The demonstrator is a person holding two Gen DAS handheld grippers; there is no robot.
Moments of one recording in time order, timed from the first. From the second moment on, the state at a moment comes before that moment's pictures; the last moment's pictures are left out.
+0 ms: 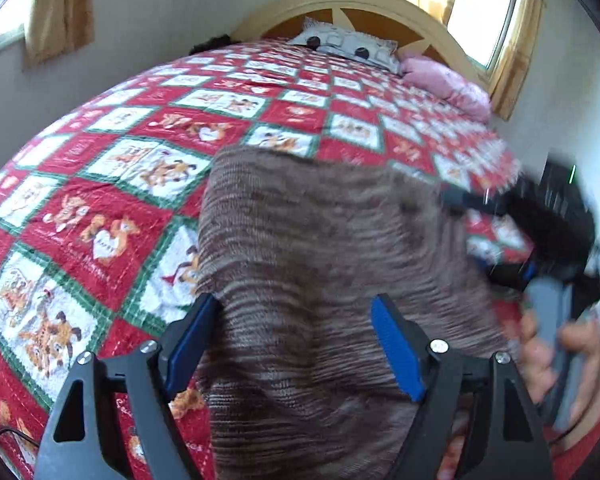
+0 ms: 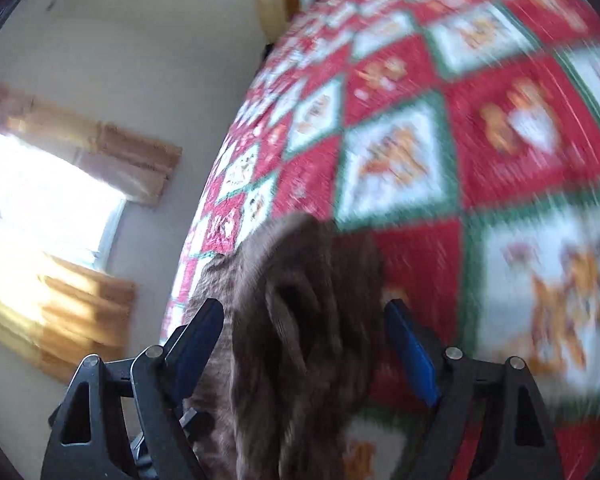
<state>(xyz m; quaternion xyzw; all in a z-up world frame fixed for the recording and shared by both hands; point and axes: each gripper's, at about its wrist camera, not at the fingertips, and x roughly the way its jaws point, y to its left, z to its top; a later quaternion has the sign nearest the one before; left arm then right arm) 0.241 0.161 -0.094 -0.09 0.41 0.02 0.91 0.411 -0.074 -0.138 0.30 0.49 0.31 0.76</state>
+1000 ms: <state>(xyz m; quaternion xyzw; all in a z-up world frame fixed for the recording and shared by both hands) 0.244 0.171 -0.117 -0.11 0.43 0.03 0.90 0.265 -0.022 -0.062 -0.04 0.35 0.34 0.87</state>
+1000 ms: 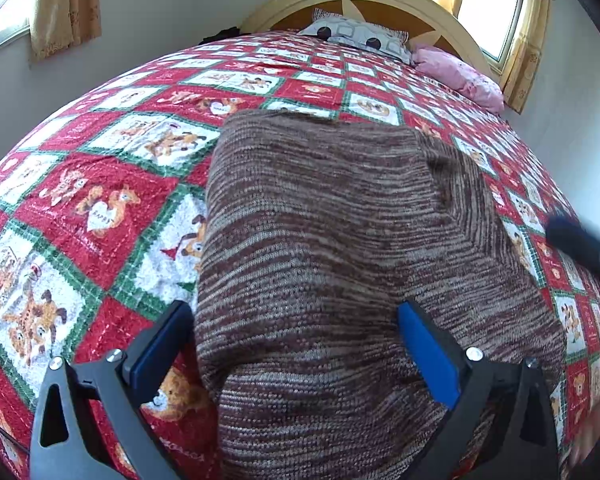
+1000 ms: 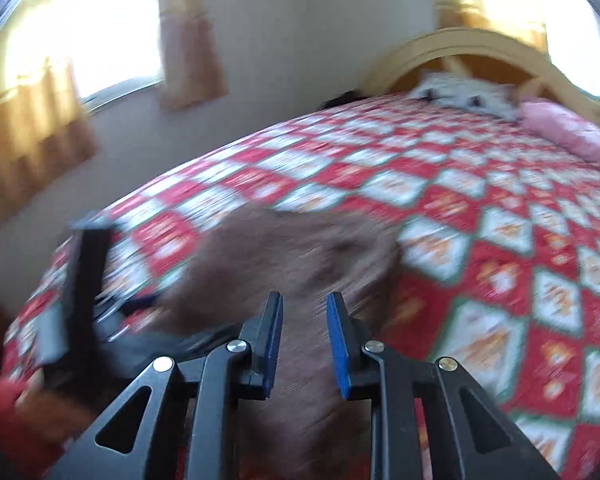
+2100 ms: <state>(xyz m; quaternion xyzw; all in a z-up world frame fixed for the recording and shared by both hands) 0.089 0.123 -0.048 0.08 0.34 0.11 0.93 0.142 -0.116 -0.070 0.15 0.45 0.11 0.87</state>
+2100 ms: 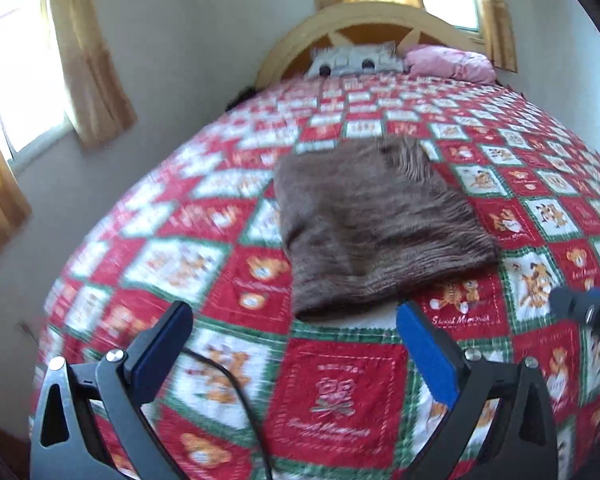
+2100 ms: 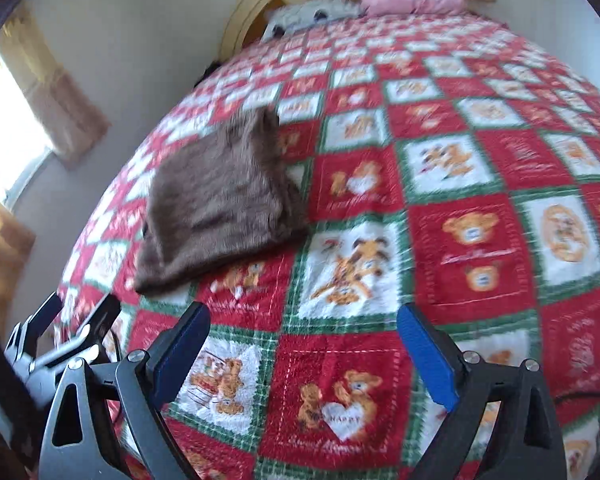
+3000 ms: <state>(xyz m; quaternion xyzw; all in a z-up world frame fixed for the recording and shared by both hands) -0.001 0.136 0.054 -0.02 0.21 0.14 0.97 -0.006 -0.100 0.087 0.08 0.15 0.09 0.98</state>
